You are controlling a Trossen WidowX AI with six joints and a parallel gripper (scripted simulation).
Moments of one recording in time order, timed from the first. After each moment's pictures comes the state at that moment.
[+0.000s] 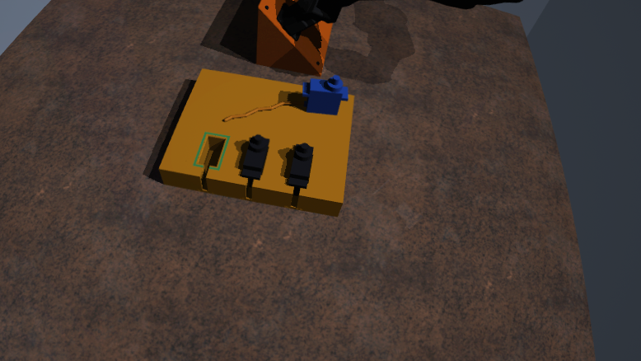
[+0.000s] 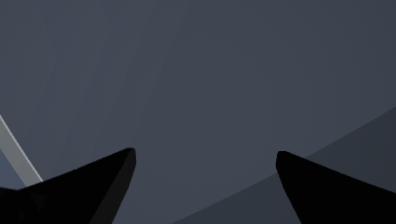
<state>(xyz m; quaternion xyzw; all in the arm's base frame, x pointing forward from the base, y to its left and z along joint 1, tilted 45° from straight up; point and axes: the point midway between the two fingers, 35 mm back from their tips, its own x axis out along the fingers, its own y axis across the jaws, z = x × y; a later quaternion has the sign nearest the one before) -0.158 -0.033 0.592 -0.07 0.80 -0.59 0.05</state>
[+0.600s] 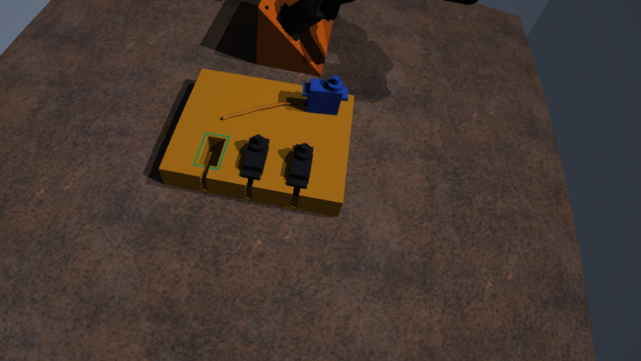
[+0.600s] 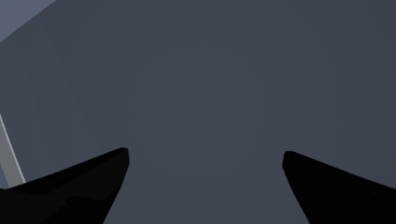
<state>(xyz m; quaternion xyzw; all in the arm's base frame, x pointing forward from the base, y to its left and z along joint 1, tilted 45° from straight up) -0.169 -0.116 0.547 -0.12 0.74 -0.63 0.22</state>
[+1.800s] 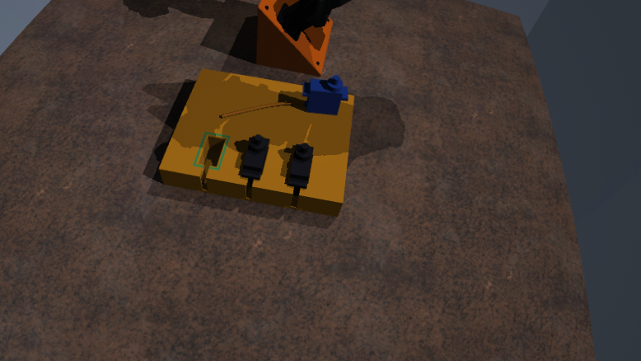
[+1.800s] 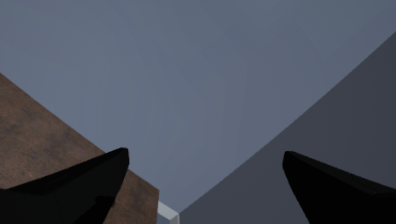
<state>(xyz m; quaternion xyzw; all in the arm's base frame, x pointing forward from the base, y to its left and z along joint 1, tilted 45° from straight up) -0.029 -0.281 0.375 -0.02 0.54 -0.52 0.66</state>
